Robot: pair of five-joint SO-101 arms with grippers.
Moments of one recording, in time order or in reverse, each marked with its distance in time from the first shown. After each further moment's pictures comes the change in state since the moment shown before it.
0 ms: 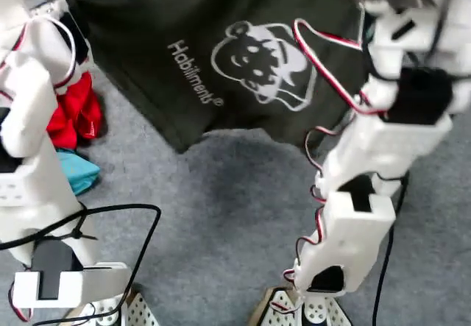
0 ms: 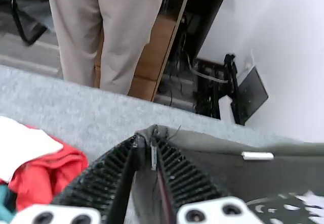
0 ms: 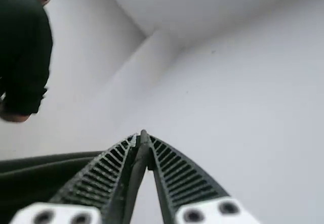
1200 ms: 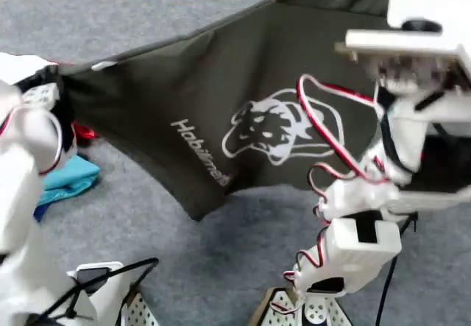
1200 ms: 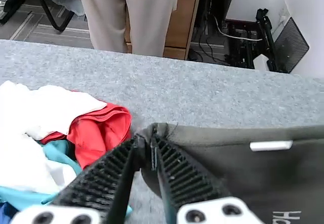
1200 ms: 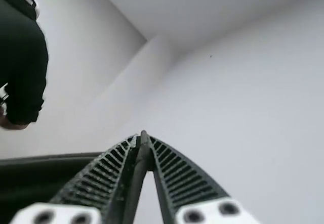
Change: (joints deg) left arm -4.2 -26.0 32.1 1.3 -11.3; right arm 0.0 -8.4 -0.2 13.2 0.0
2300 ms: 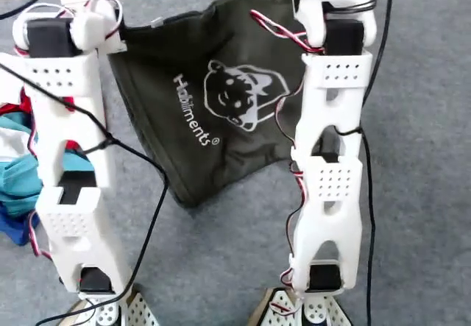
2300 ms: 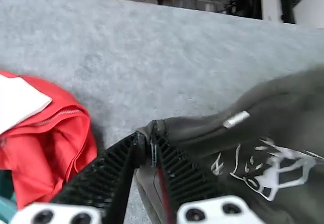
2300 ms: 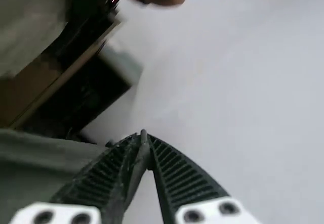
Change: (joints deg) left arm 6.3 57.8 -44.6 3.0 3.1; right arm -4.7 36.2 1.3 1.4 3.4
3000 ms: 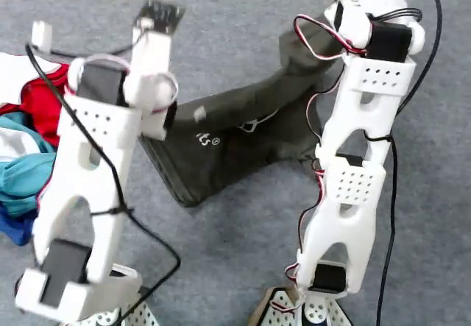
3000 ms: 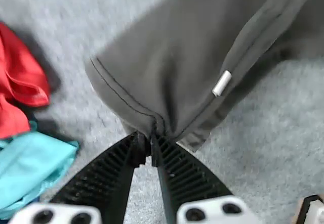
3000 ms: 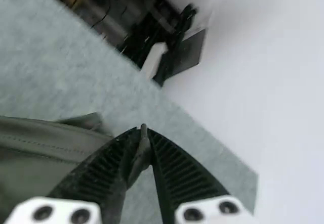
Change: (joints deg) left arm 14.6 -36.2 63.4 -1.6 -8.7; right arm 9.1 -1.8 -1.1 37.4 0.4
